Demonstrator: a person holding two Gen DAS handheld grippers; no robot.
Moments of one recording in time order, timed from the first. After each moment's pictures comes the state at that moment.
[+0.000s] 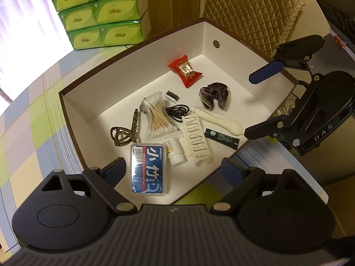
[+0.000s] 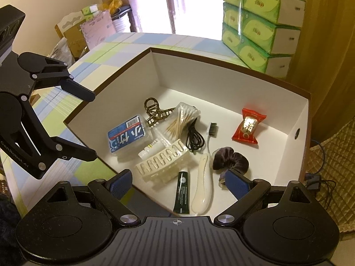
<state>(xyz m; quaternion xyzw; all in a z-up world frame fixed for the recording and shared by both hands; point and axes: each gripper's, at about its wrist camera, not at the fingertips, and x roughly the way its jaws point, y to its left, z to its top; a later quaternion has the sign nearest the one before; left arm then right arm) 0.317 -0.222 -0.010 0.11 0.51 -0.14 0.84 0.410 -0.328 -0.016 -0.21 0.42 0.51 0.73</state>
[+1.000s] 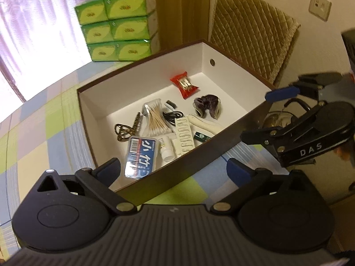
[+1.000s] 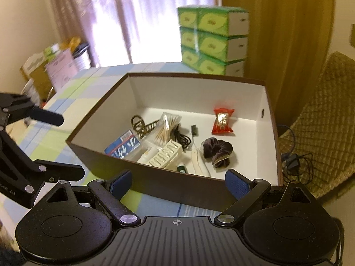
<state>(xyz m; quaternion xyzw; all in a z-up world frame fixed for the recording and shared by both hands) 0.245 -0.230 0.014 0.08 0.44 -0.09 0.89 0.336 -0.362 0.000 -0.12 0.38 0.40 0.83</state>
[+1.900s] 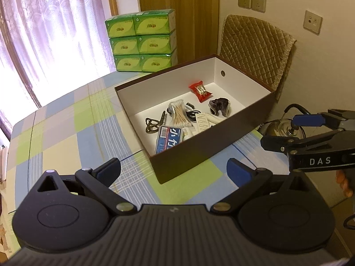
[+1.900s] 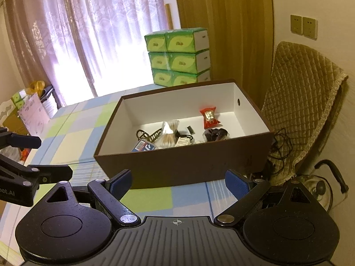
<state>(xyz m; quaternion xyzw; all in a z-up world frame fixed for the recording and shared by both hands) 0.152 -0.172 0.046 0.08 0.39 -0.08 0.91 0.207 -0.354 0.026 -0.02 0.35 0.28 0.89</state>
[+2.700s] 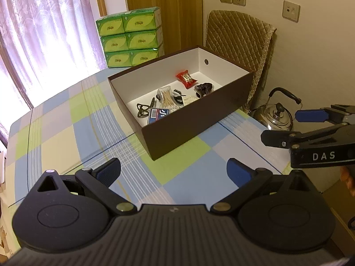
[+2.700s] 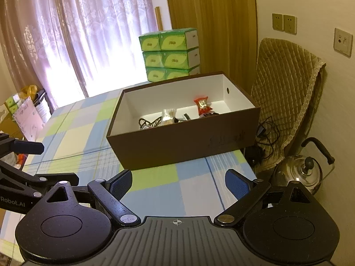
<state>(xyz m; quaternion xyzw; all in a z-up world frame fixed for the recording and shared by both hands) 0.090 -0.164 0.040 0.09 0.39 -0.11 0.91 0.129 -0.361 0.030 -0.01 0.35 0.24 0.91</state>
